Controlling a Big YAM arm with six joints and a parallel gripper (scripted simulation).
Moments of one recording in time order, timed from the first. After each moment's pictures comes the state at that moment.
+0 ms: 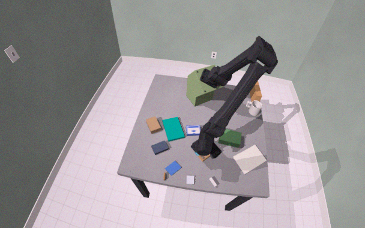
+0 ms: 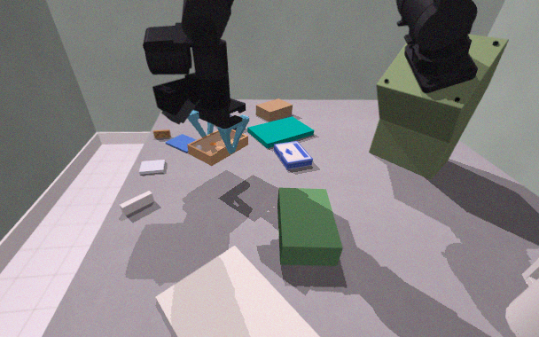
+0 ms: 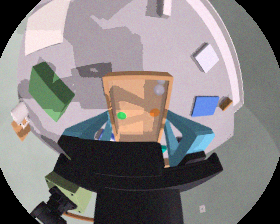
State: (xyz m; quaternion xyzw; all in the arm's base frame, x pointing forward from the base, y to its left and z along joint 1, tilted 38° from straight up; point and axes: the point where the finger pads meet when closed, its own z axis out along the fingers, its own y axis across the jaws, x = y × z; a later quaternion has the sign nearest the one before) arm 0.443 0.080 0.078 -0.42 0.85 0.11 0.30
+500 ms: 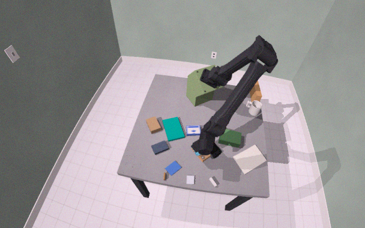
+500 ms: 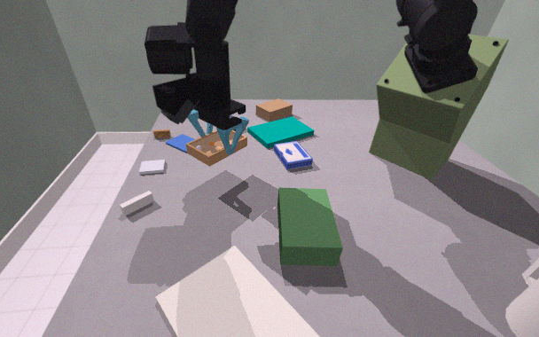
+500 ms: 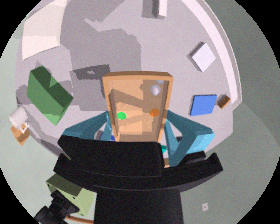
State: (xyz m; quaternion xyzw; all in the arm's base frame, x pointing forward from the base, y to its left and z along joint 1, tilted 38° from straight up) arm 0.445 0.080 0.079 -0.41 0.85 0.10 0.31
